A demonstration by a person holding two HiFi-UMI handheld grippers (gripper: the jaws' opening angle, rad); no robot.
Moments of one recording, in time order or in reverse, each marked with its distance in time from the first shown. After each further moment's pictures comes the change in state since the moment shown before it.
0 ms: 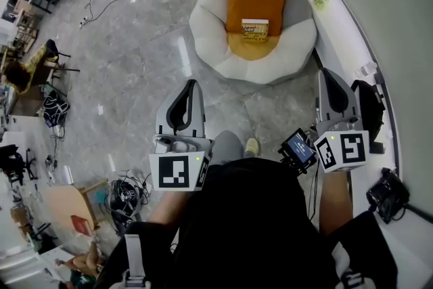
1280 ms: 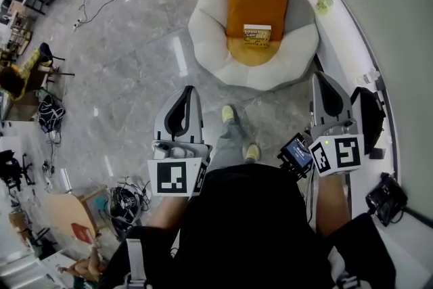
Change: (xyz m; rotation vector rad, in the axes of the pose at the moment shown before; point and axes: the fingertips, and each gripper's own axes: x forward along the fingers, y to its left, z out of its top) left arm 0.041 0.052 -0.017 -0.053 0.017 0.001; right arm 0.067 0.022 -0.006 -0.002 0.029 0.007
